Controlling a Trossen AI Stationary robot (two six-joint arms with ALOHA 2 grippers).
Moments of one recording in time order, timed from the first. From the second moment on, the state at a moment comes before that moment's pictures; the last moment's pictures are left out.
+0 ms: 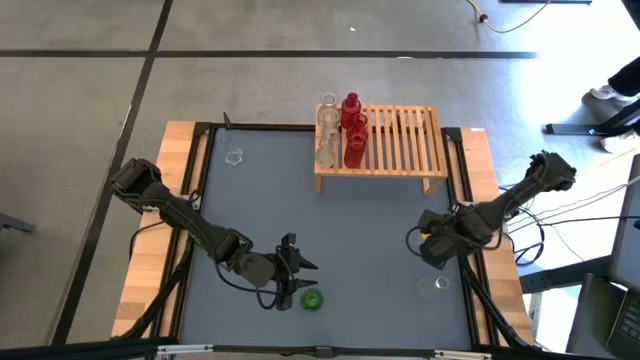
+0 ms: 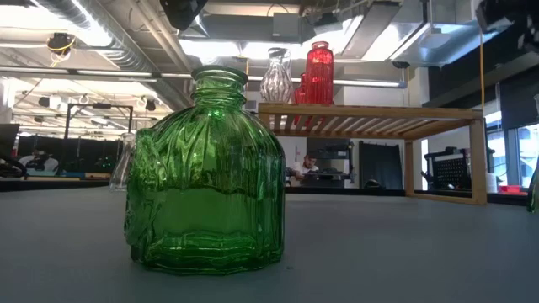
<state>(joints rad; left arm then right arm) -0.54 1.59 1.01 0.10 -0.45 -0.42 0.60 1.23 1.04 -1.46 0.10 1.12</state>
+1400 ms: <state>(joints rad) -0.54 1.59 1.01 0.10 -0.46 -0.40 0.60 1.24 1.50 -1.57 0.36 0.83</state>
